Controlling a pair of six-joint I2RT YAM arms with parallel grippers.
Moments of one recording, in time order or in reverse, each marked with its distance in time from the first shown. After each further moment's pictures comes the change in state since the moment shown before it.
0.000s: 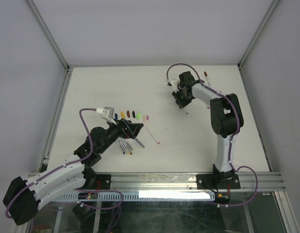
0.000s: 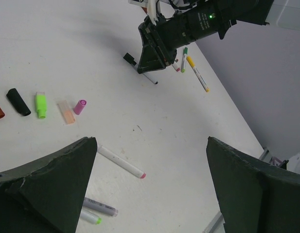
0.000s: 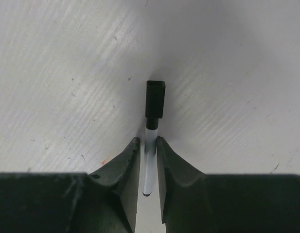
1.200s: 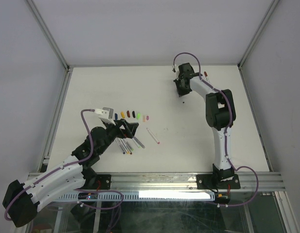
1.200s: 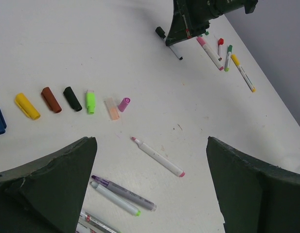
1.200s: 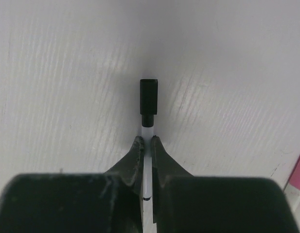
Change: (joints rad) left arm 0.000 -0.042 0.022 -0.138 -0.130 0.123; right arm -0.038 0.190 0.280 0.042 0.140 0.298
